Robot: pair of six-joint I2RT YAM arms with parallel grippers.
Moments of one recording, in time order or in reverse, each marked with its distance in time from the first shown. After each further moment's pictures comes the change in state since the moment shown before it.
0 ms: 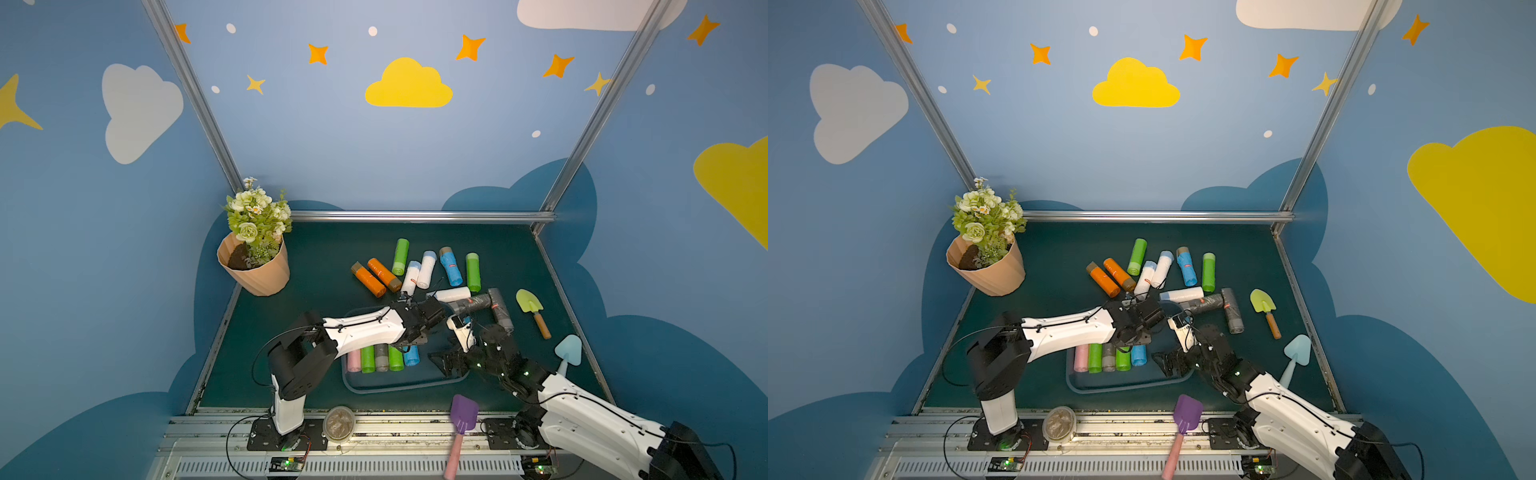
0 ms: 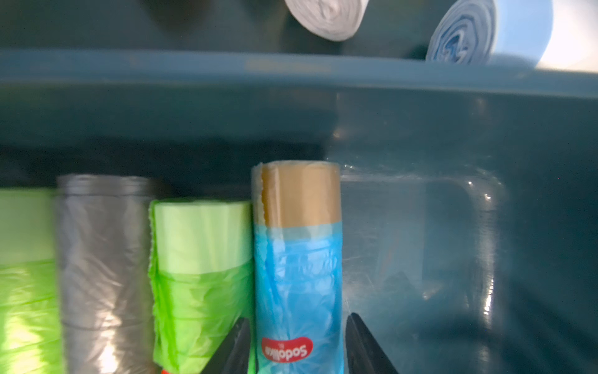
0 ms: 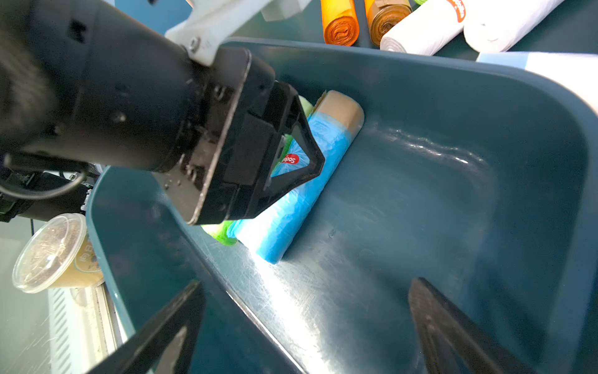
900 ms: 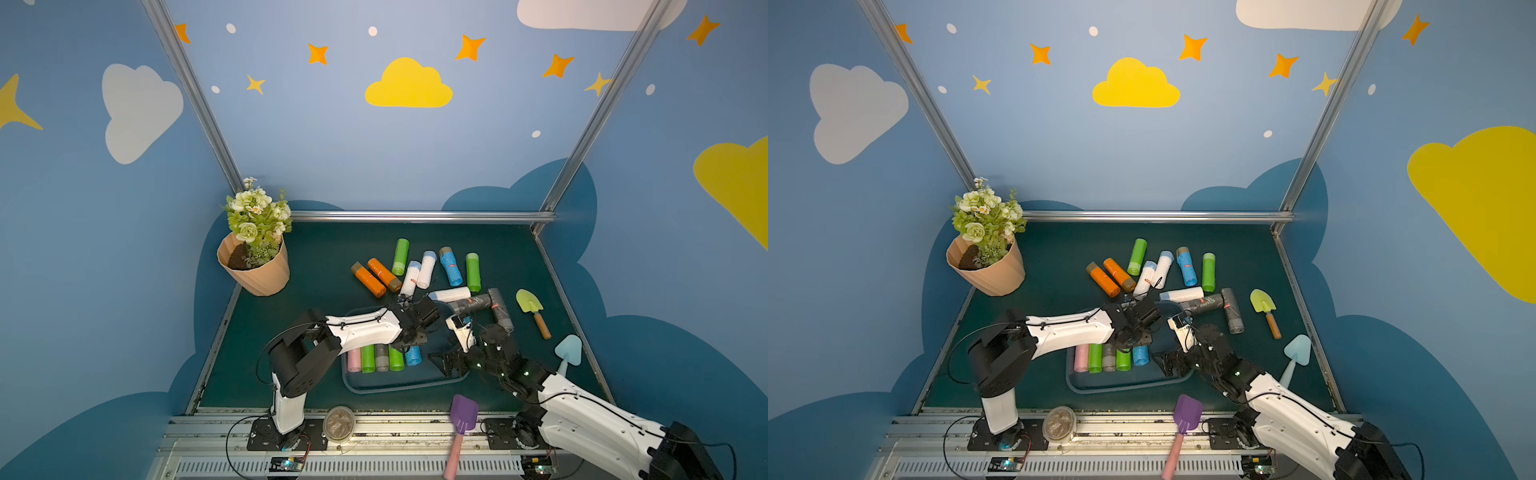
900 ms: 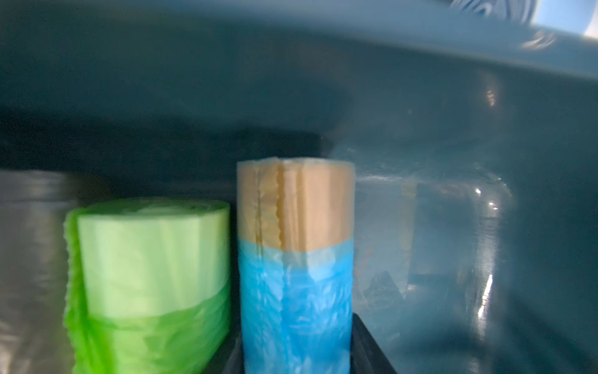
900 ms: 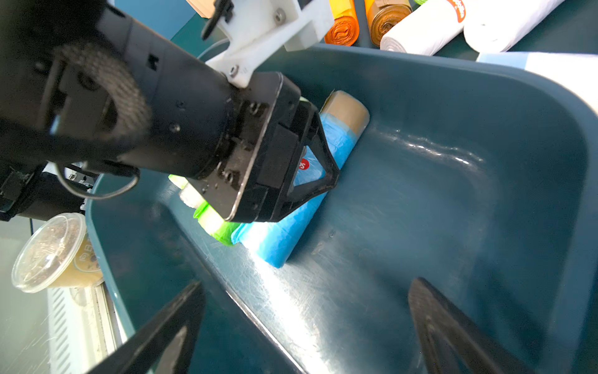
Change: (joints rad) left arm 0.032 0.012 -0.076 0.155 0.098 -0.018; right arm 0.000 0.000 0.000 -0.001 0.001 0.000
